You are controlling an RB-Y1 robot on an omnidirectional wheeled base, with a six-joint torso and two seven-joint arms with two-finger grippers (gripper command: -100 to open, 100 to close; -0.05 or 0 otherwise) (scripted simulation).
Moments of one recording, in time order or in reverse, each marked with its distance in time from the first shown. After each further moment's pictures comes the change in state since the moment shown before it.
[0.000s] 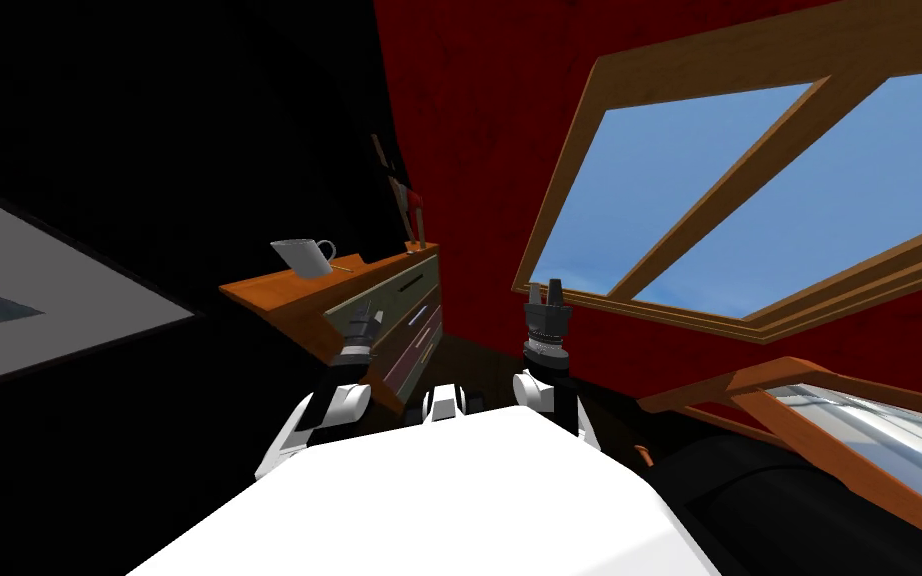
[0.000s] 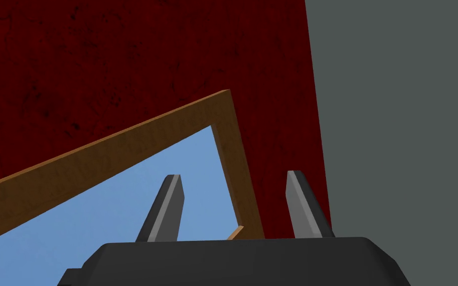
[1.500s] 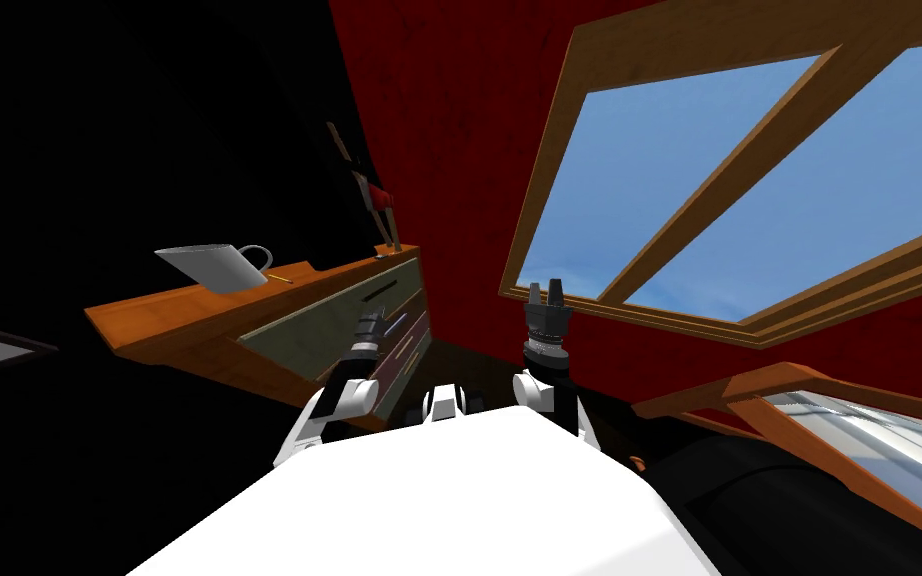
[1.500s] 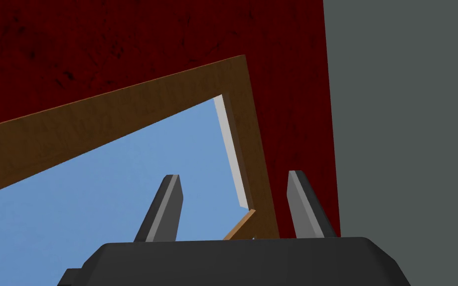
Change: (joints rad) left arm -0.023 -0.055 -0.022 0.007 -0.002 0.106 0.002; right arm 0.000 0.000 0.000 0.000 0.000 0.000 0.000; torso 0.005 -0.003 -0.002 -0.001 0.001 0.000
